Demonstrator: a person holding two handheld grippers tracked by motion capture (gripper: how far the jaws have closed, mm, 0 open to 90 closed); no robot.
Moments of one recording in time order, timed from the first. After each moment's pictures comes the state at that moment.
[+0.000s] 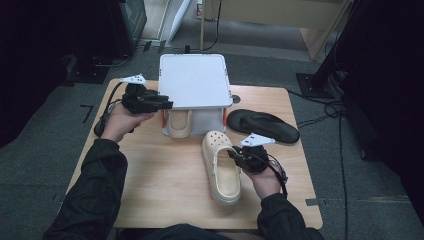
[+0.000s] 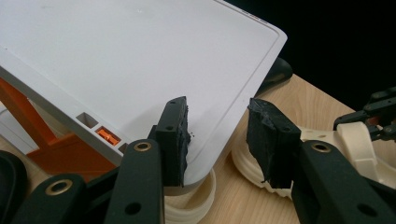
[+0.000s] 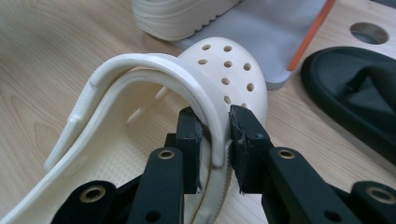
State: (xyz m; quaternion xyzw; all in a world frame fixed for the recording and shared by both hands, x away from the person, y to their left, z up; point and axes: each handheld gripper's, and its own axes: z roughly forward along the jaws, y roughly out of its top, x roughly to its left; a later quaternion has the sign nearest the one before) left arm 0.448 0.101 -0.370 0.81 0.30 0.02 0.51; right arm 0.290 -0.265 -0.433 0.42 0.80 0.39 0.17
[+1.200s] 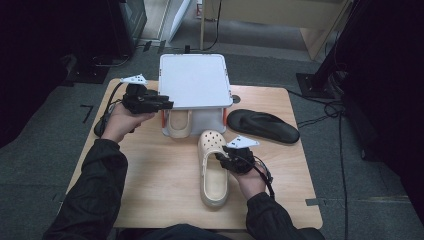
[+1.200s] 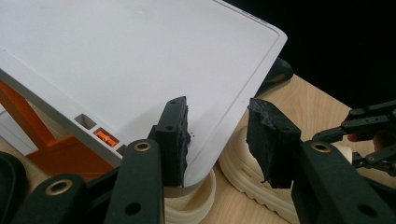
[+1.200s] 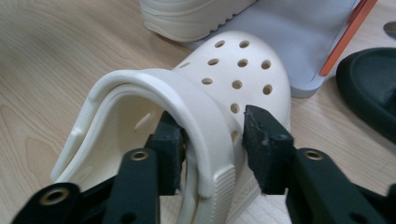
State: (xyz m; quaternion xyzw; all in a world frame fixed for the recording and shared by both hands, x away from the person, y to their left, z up) left arm 0.448 0.100 -0.371 0.80 0.30 0.03 0.51; right arm 0.298 -0.235 -0.456 0.41 0.80 0.40 0.18
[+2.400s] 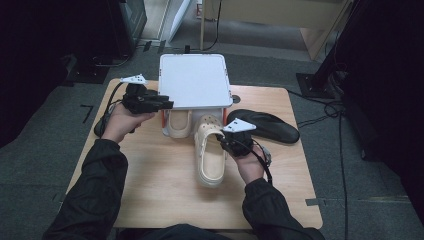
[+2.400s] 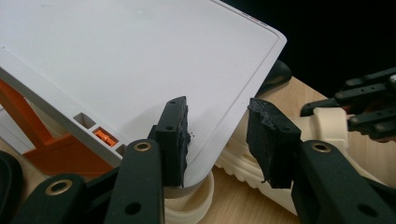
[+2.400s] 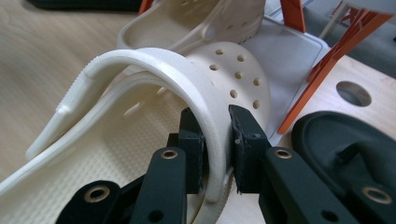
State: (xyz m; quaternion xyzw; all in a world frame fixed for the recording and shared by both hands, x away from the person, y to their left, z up) left arm 0.448 0.100 -0.371 0.80 0.31 0.02 0.51; right arm 0.335 -0.227 -0.424 0.39 0.80 0.39 0.23
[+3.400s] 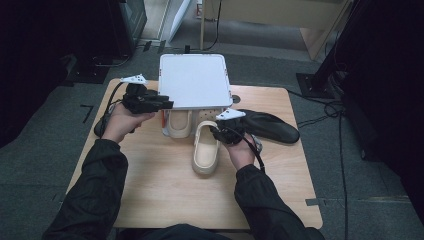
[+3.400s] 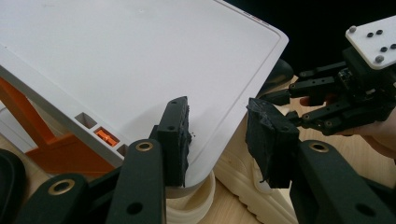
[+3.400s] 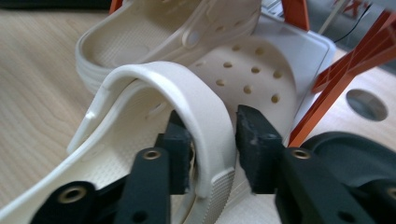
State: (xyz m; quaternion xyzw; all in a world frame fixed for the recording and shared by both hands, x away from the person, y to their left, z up) left arm 0.448 0.100 -0.370 0.80 0.31 0.02 0.51; right arm 0.380 -0.213 -0.440 0.40 0.81 0.38 0.22
